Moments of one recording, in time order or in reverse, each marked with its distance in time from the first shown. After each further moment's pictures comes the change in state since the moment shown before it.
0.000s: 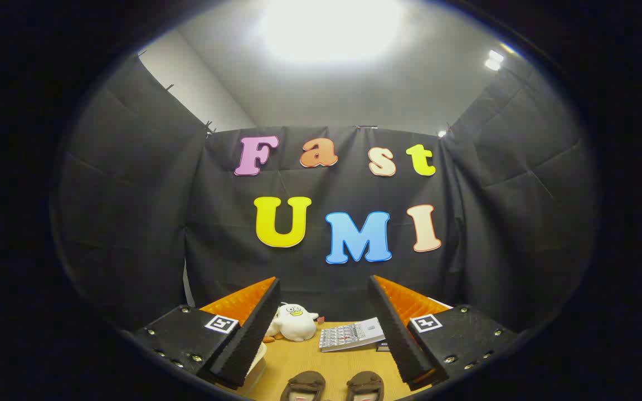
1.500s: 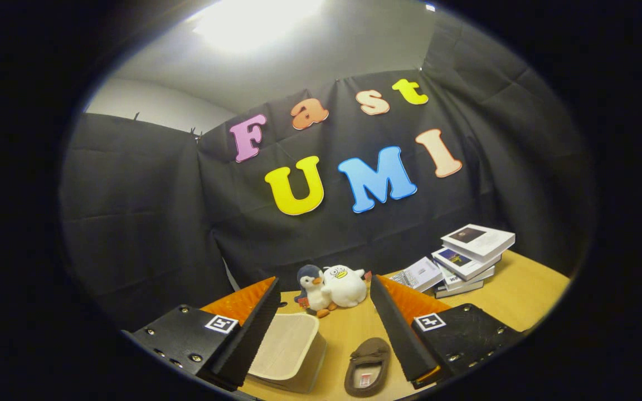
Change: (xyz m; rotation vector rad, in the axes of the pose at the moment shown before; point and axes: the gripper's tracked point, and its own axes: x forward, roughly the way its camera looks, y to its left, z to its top) arm 0.000 0.041 -0.088 0.391 0.249 0.145
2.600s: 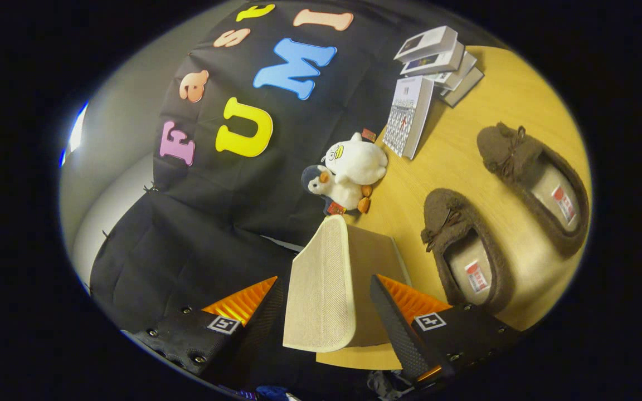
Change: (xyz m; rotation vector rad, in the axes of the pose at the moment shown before) arm 0.030 0.026 -0.171 0.822 0.463 0.114
